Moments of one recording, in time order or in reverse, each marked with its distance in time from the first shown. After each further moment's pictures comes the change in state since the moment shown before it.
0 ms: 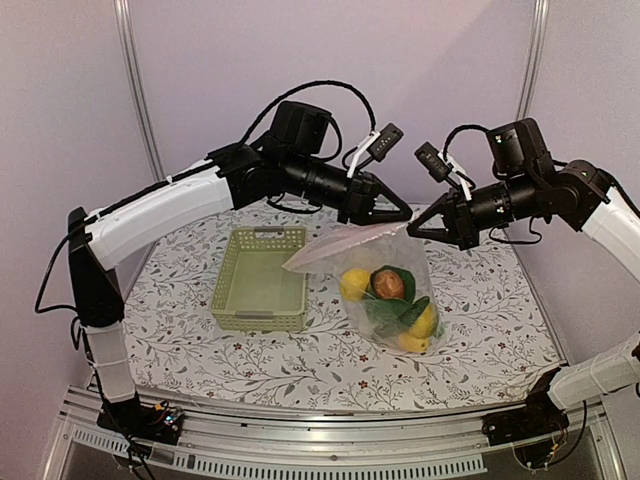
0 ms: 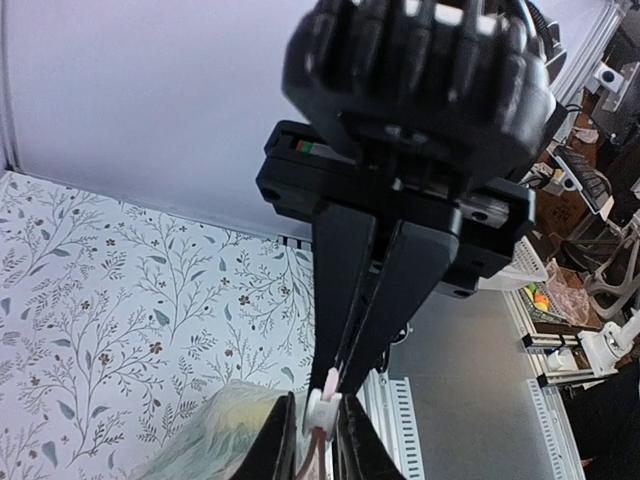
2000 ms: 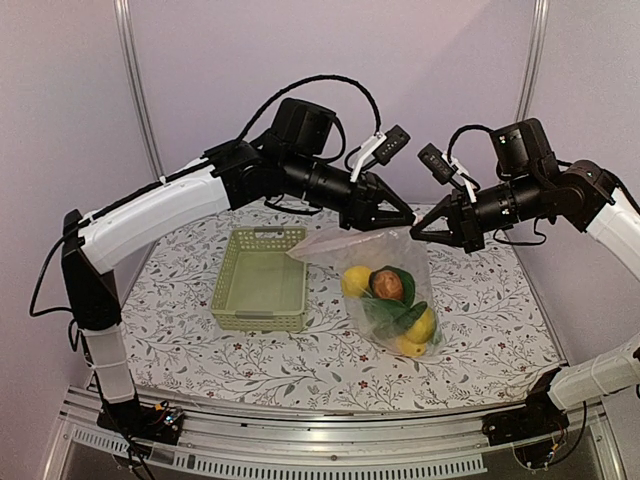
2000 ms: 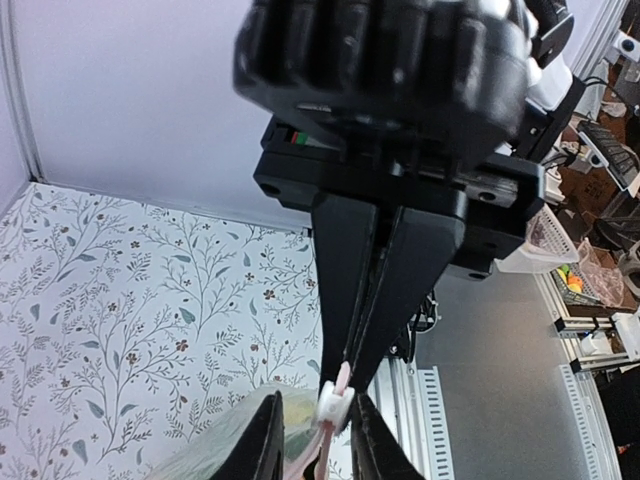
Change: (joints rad) left arm -0.037 -0.015 0.028 -0.069 -0.095 0.095; right arm 0.000 -0.015 0.003 -0.027 -0.026 -0.031
